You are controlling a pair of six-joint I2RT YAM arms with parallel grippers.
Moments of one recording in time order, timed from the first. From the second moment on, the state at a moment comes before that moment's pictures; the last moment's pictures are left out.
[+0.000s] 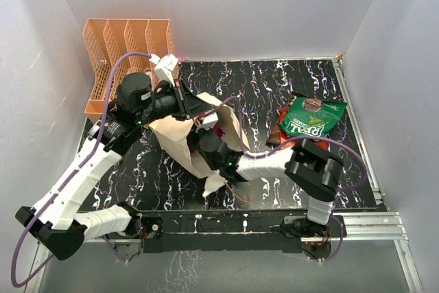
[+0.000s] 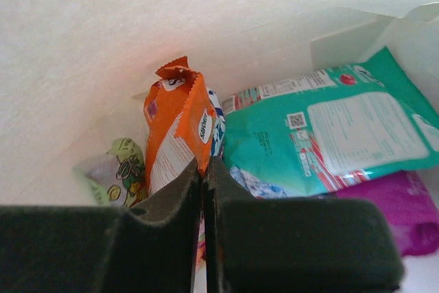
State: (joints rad) left arm -0.60 1.11 1.31 -0.43 0.39 -0.67; right arm 1.10 1.75 0.93 0.72 0.56 0.36
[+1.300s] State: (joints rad) left arm -0.60 1.02 1.31 -0.50 0.16 -0.67; right arm 1.09 0.66 0.95 -0.24 0.65 0.21
